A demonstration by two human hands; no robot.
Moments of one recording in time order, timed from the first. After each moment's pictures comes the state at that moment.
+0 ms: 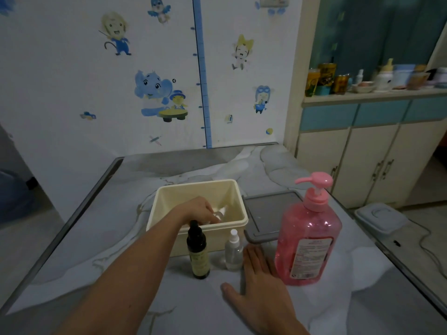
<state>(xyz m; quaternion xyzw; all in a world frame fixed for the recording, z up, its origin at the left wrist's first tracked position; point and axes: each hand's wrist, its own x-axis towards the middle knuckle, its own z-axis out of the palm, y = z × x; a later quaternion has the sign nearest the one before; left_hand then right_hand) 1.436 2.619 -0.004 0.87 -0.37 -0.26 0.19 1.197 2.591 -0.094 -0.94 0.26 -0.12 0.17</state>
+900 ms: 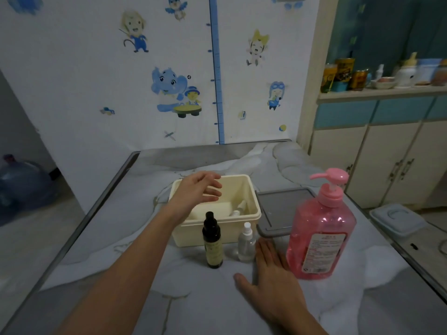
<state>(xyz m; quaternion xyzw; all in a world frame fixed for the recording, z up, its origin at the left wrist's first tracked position) 1.405 2.673 0.036 0.69 -0.30 -0.21 0.62 1.193 2.596 -0.085 -0.94 0.27 -0.12 0.18</state>
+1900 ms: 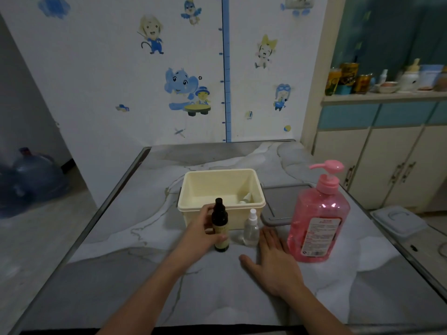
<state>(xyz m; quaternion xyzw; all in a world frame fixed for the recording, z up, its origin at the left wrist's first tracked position) 1.334 2.740 -0.033 0.74 -0.32 -0.18 0.56 1.192 2.596 -0.092 -0.95 0.26 -0.11 0.13</state>
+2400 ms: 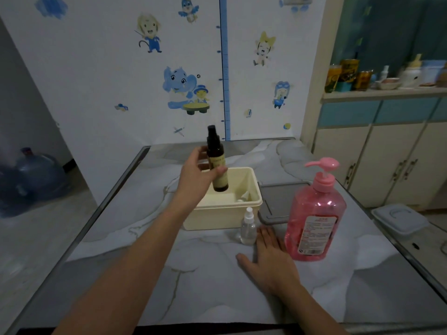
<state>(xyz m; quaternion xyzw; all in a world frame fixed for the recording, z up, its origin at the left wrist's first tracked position) 1.358 2.695 0.068 0.70 -0.31 -0.02 0.64 1.192 2.595 -0.090 -0.95 0.26 -0.09 0.15</state>
